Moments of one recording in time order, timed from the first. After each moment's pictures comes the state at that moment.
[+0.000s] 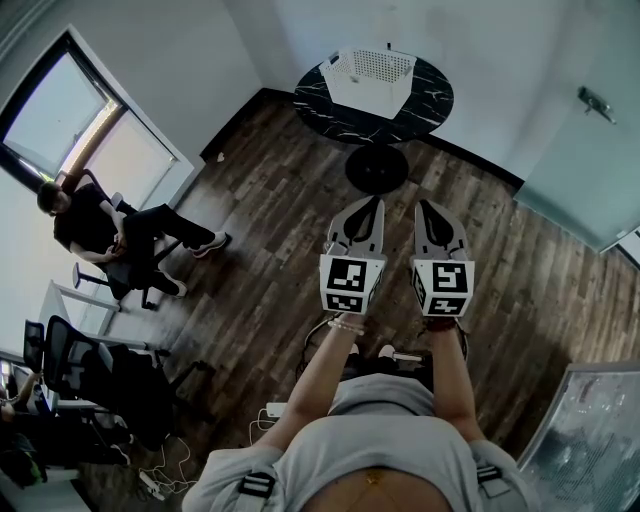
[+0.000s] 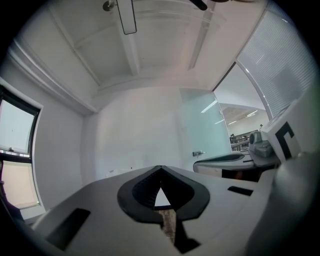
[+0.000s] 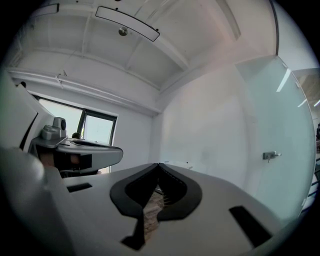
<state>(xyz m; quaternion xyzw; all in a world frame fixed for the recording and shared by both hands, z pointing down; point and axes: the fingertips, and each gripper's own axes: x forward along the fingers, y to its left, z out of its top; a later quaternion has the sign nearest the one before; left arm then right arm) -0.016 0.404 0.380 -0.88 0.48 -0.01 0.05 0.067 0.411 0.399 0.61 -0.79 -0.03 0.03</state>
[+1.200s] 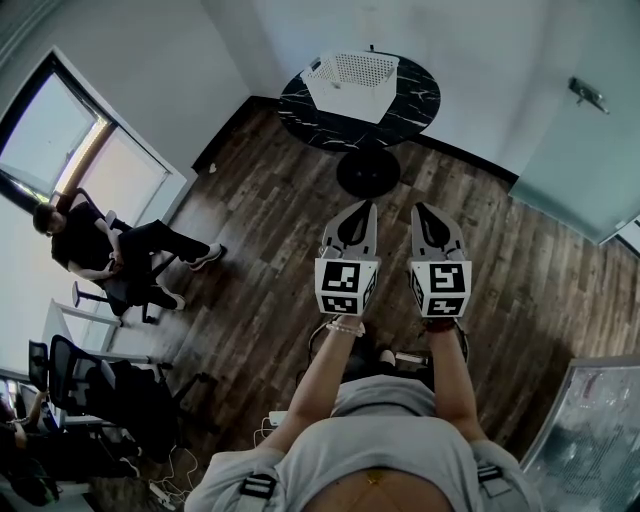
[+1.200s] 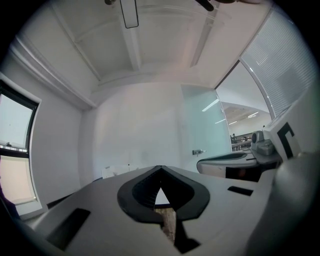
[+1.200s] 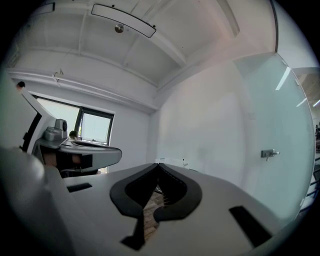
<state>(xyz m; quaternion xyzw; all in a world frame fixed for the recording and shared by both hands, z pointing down) 0.018 0.371 0.395 -0.88 0.47 -0.01 0.02 0.106 0.384 0.410 0.62 -0.79 -0.02 0.04</state>
